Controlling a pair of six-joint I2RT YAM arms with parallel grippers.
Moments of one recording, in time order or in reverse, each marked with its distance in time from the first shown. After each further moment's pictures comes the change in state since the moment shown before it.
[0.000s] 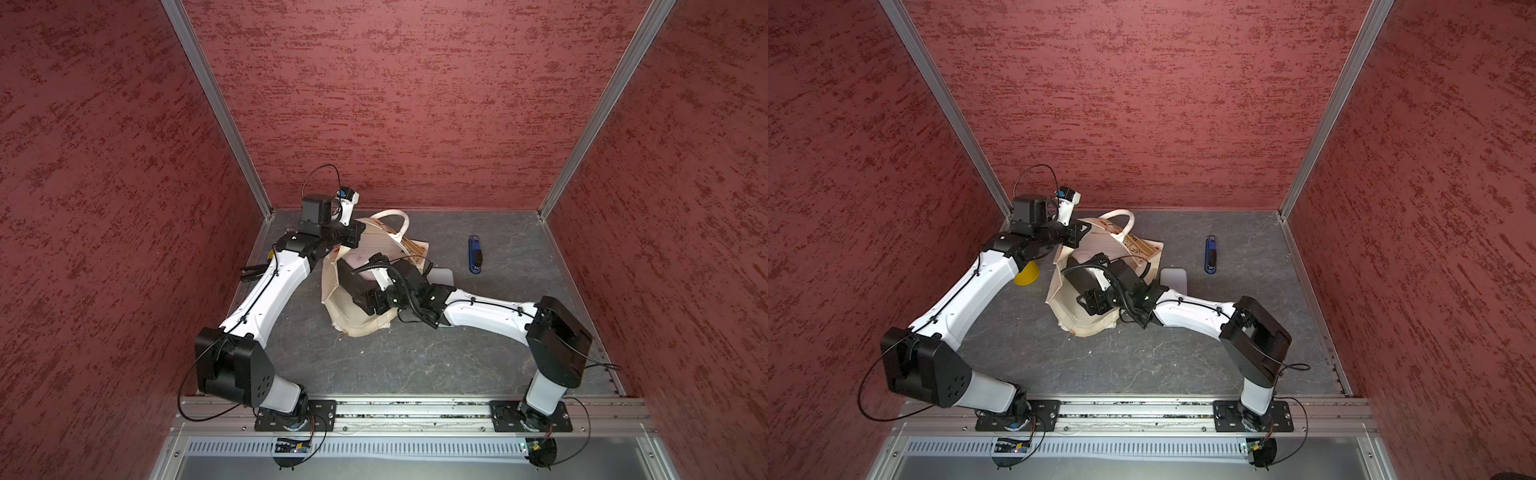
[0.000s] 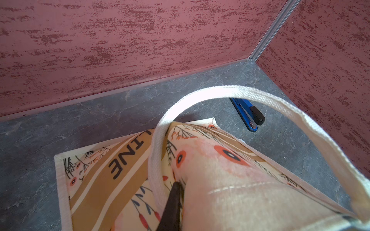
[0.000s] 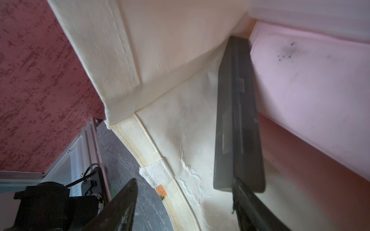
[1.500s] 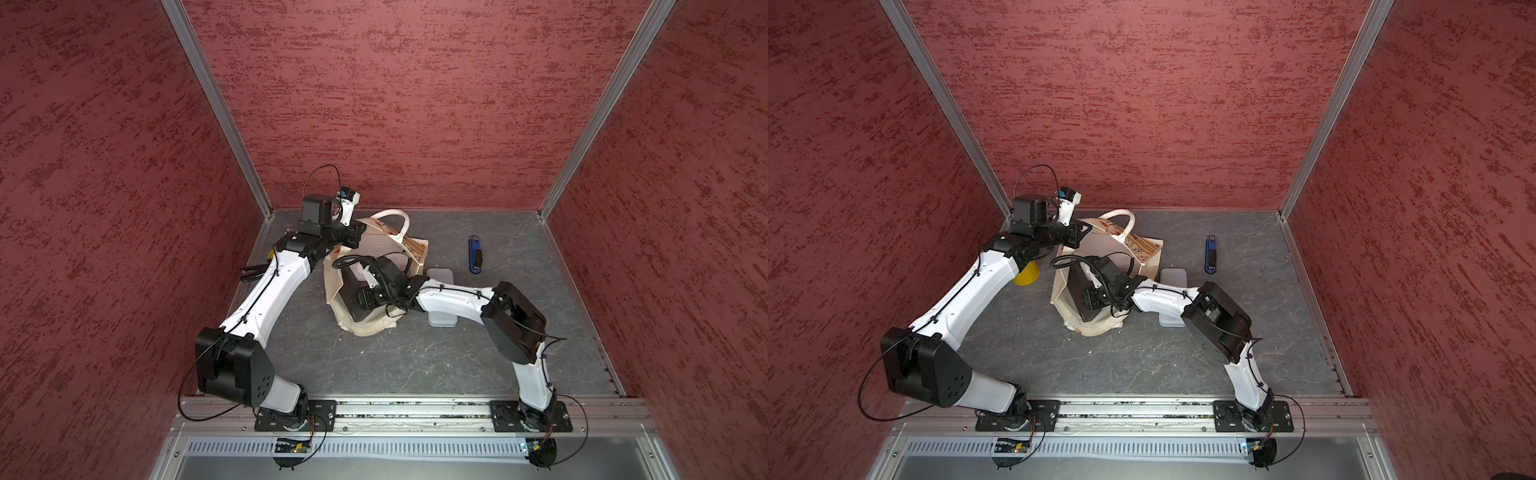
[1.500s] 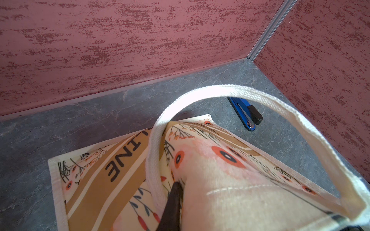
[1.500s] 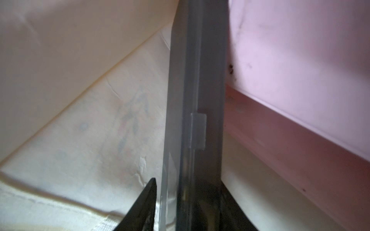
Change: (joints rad) left arm -0.001 0.001 0.000 0.000 0.011 -0.001; right arm -0.033 0.288 0.260 -0.156 -0.054 0.101
